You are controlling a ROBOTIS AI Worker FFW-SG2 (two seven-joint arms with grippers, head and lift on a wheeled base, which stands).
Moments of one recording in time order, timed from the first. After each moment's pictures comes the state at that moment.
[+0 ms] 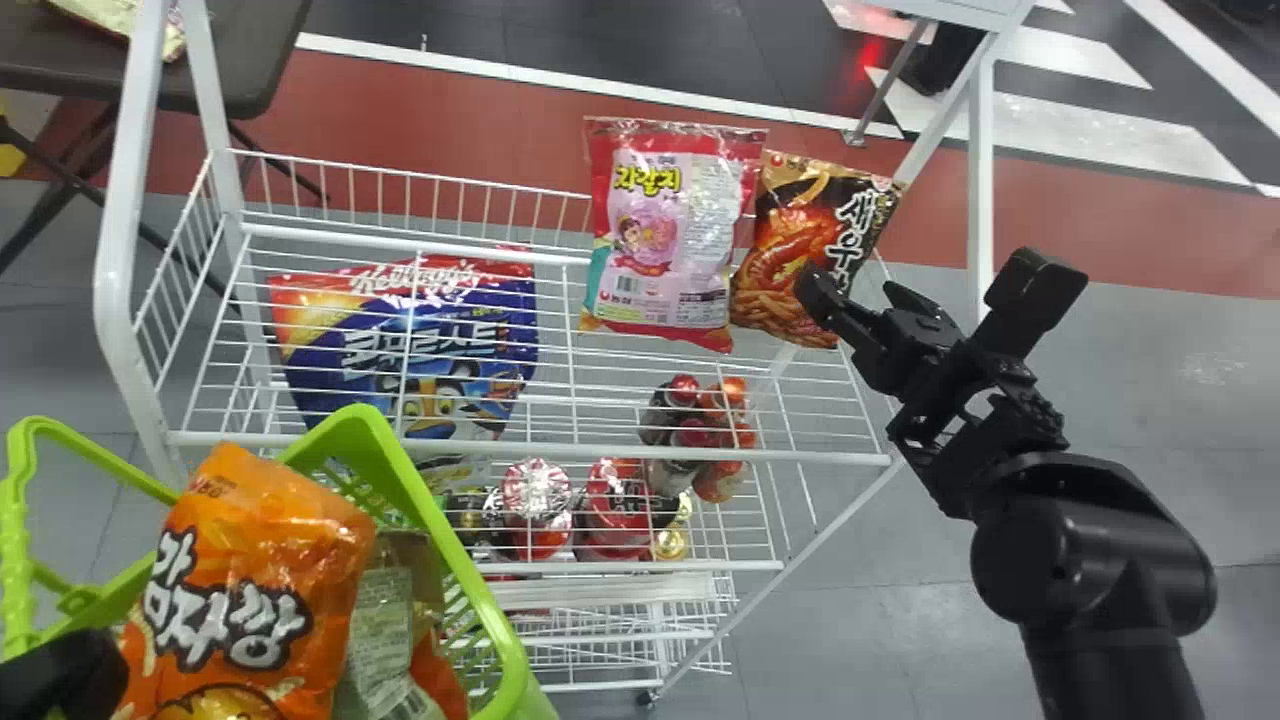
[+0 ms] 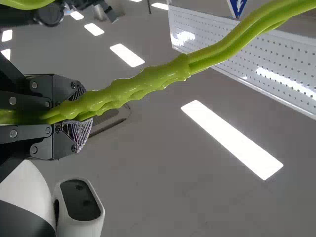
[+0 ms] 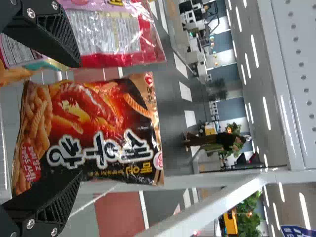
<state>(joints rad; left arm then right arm) 0.49 0.00 0.39 -1.90 0.92 1.29 -1.57 0.12 -0.33 -0.24 -1.80 -0.52 0.39 0.07</state>
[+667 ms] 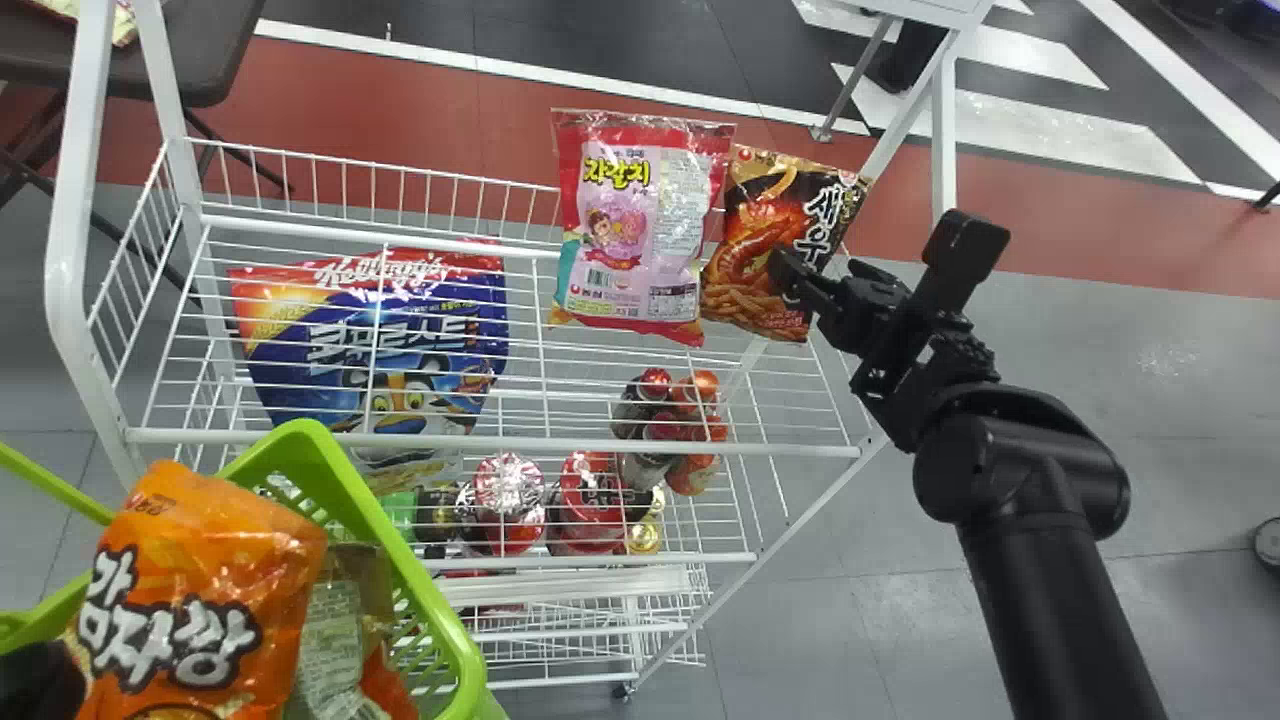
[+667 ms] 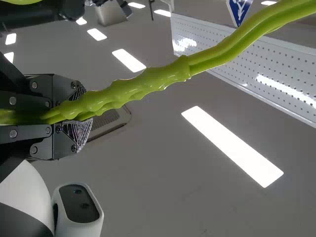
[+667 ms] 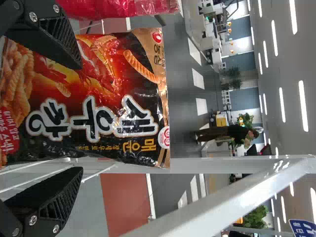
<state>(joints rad) 0.50 0.00 0.40 -1.91 0.91 1.30 -1.57 -0.10 -0.39 -0.15 -1.49 -0.45 0.36 0.09</state>
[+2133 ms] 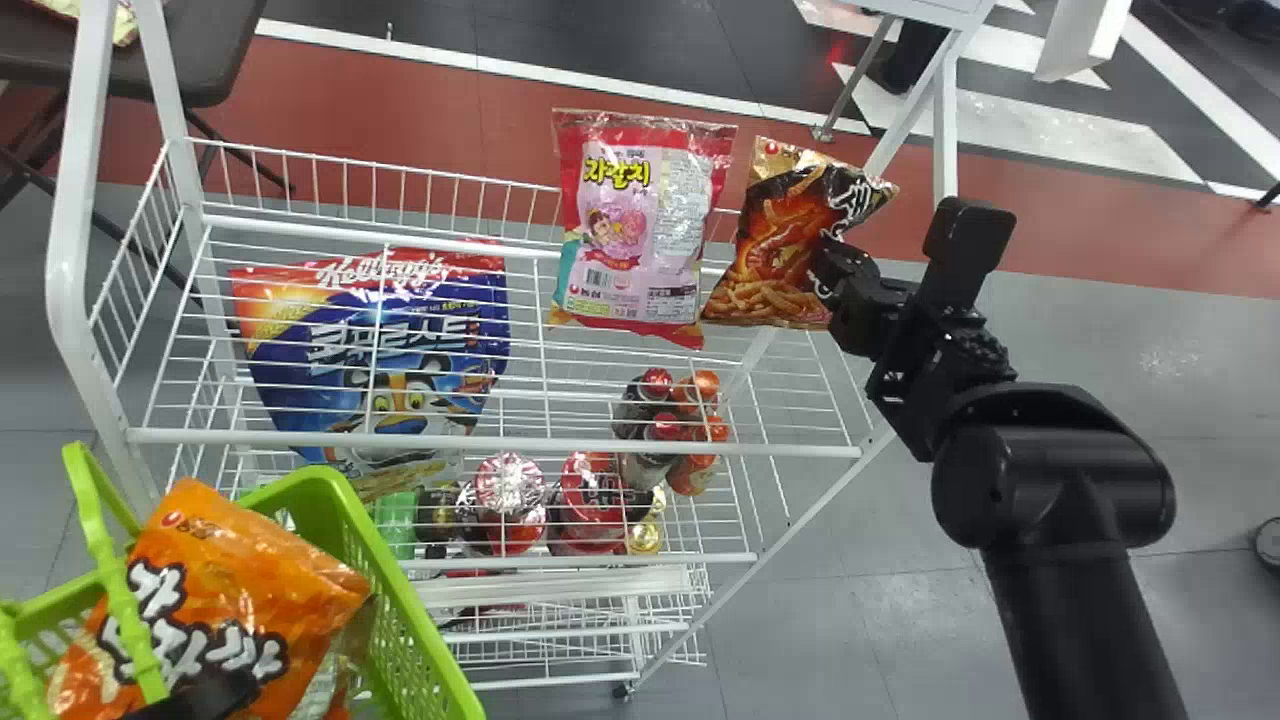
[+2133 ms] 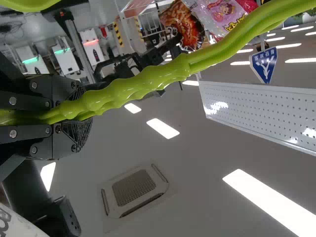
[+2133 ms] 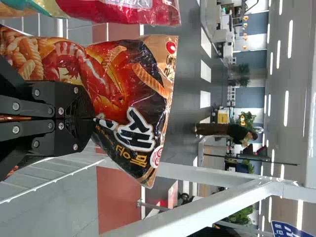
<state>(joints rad) 0.52 0.00 0.35 -2.03 0.63 1.22 -1.46 0.03 -0.39 -0.17 -1.78 -0.34 0.50 -0.02</state>
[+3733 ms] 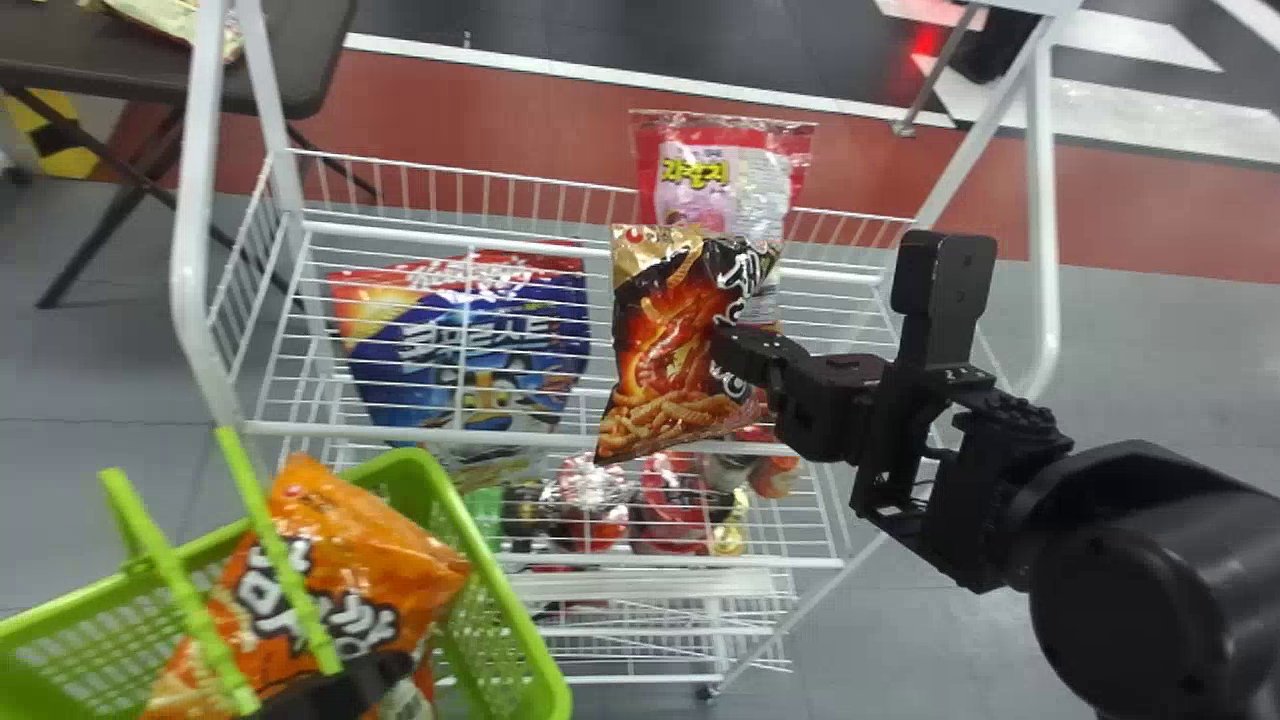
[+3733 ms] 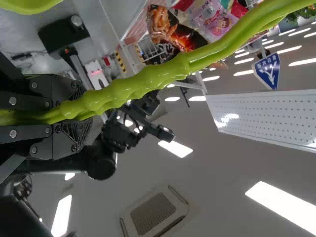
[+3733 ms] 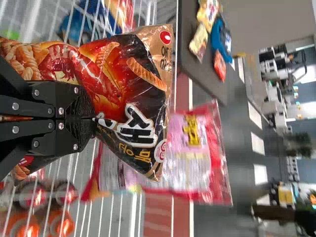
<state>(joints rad) 0.54 0.00 0.27 -2.03 0.53 1.03 -1.42 0.22 -0.25 -0.06 -2.33 -0.50 1.05 0.01</state>
